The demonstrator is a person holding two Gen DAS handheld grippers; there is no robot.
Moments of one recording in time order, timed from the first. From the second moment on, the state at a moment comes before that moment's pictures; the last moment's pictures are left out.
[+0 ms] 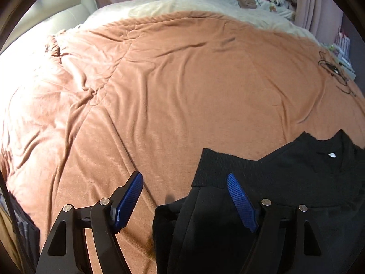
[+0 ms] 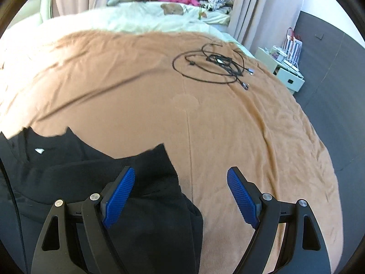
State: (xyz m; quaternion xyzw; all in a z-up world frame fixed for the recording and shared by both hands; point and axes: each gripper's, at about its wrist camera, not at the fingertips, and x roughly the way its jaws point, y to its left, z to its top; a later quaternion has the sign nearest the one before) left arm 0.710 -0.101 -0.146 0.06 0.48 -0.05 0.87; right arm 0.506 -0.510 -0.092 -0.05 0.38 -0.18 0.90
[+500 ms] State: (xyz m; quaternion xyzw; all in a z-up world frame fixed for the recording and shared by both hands) left arm 0.707 -0.129 -0.191 0.02 0.54 -0.11 0.84; right arm 0.510 -0.588 -0.121 0.10 0.44 -0.09 0.89
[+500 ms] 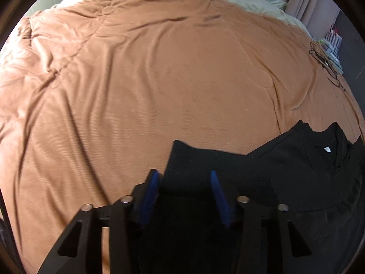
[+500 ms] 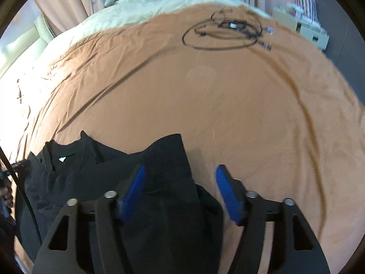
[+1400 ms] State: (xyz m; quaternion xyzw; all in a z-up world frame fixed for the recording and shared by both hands) left arm 0.699 -0.102 -0.132 0.01 0.46 -0.10 0.88; right arm 0.470 -0.565 -0.072 0.09 0.36 -0.11 0.92
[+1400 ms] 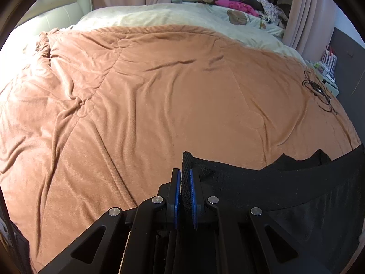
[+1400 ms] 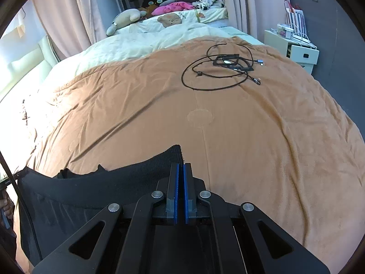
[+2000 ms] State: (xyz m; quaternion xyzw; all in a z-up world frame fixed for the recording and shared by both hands) left arm 0.705 -0.109 -0.168 0.03 0.49 -0.09 0.87; right arm 0.503 -0.587 -0.110 0.10 0.41 -0.14 0.90
